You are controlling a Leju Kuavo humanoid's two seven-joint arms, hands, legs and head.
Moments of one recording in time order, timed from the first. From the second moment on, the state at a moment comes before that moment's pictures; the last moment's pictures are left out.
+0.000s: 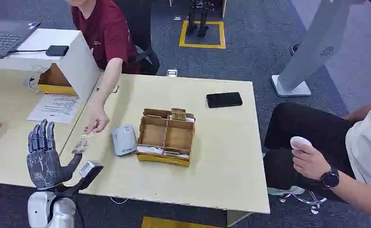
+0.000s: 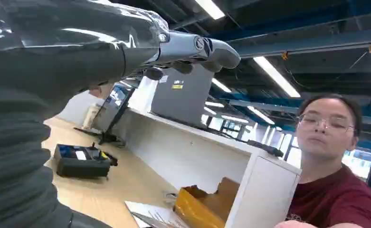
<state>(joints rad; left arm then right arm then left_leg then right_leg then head) -0.09 -0.25 0.51 -1.48 -1.31 0.69 -0.70 -0.11 0.04 0.84 -0.14 -0.22 -0.20 0.13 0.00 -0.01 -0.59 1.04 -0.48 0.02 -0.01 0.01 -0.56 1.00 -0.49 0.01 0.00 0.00</state>
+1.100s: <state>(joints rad) -0.09 -0.25 0.50 -1.40 -1.16 0.69 -0.70 -0.11 0.05 0.87 -0.14 -0.23 -0.22 0.12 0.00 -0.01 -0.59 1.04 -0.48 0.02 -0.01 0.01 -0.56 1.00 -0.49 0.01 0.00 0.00</state>
